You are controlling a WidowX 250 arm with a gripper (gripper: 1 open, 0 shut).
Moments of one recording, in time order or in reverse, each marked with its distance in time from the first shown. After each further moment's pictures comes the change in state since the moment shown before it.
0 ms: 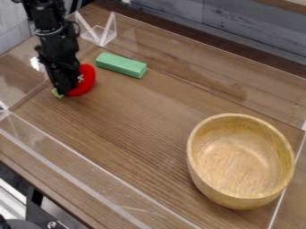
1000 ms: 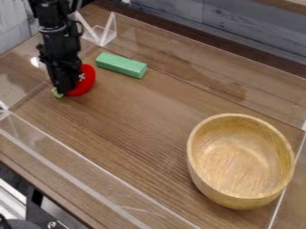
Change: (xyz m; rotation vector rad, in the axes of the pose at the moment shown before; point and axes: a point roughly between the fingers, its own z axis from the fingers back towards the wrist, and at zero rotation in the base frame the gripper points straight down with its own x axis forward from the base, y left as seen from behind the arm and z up) arm 0.000 0.001 0.000 -0.005 0.064 0.006
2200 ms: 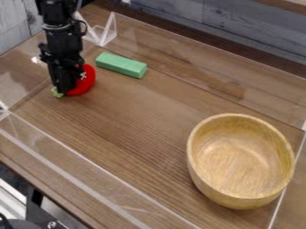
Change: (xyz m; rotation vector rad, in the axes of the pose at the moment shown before) arm 0.002 0.000 0.000 -0.005 0.061 0.009
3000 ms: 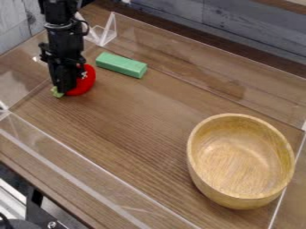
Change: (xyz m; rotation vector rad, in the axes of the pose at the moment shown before) arm 0.001 -0.001 0.000 -0.003 0.033 0.014
